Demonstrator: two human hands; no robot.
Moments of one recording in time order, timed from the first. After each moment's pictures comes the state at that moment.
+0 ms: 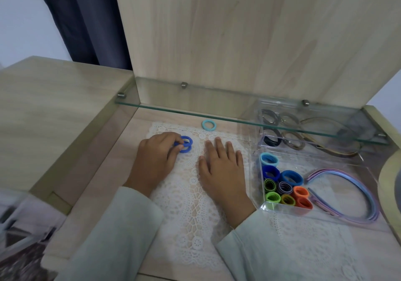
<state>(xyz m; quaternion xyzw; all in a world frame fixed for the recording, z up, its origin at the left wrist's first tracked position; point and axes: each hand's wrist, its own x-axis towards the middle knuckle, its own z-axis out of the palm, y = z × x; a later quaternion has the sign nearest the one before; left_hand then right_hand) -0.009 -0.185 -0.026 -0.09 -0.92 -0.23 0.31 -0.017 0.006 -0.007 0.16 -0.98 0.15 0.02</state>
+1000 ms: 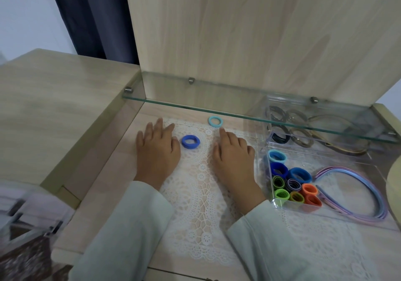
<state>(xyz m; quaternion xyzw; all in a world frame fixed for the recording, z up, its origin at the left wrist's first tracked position) -0.008 -0.179 -0.029 0.13 -0.96 -0.13 0.21 -0.035 0.003 -0.002 0.12 -0.98 0.14 0.09</state>
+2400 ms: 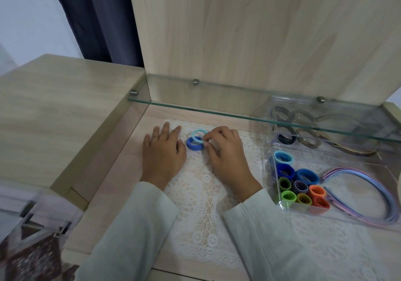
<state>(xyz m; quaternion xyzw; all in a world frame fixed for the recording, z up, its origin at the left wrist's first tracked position) -0.006 -0.177 -0.020 0.14 -0.97 -0.14 0.13 -0.049 -0.011 -0.010 0.28 -0.87 0.35 0.18</state>
